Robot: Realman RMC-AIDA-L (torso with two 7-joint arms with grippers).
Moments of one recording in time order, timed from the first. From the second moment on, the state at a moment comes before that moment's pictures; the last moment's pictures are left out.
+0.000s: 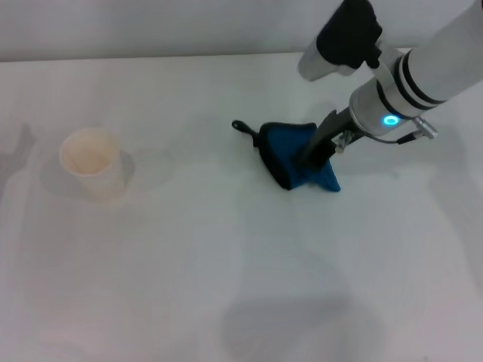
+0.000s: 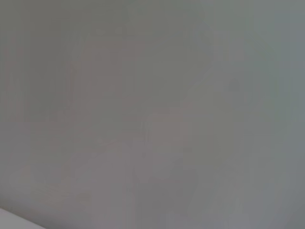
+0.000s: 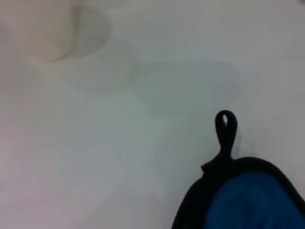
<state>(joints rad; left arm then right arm) -0.45 -2.08 1.26 0.17 -2.93 -0.99 2.41 0.80 2.01 -1.41 -0.73 0.76 1.08 -0.91</state>
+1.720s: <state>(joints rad) -0.44 -2.08 1.26 0.17 -2.93 -1.00 2.41 0.54 2.01 -0.92 -0.76 1.42 1.11 -1.16</state>
